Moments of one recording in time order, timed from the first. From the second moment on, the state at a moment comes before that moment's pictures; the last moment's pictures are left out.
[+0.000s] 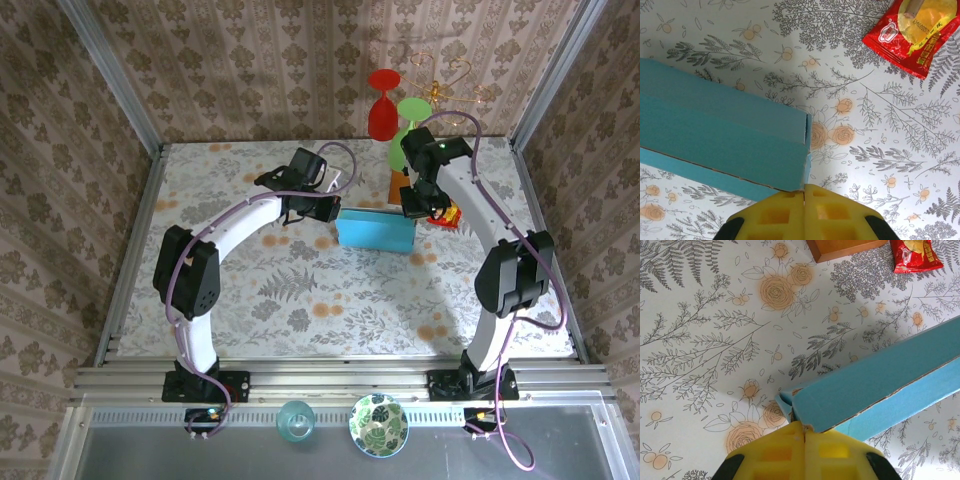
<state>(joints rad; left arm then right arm) -0.64 1.90 1.58 -0.62 0.28 -0.14 0.26 1.83 1.79 -1.36 0.09 0.19</state>
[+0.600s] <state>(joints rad) -0.66 1.90 1.59 -0.64 0.25 -0.17 0.26 1.89 1.90 -1.50 0.06 0.24</state>
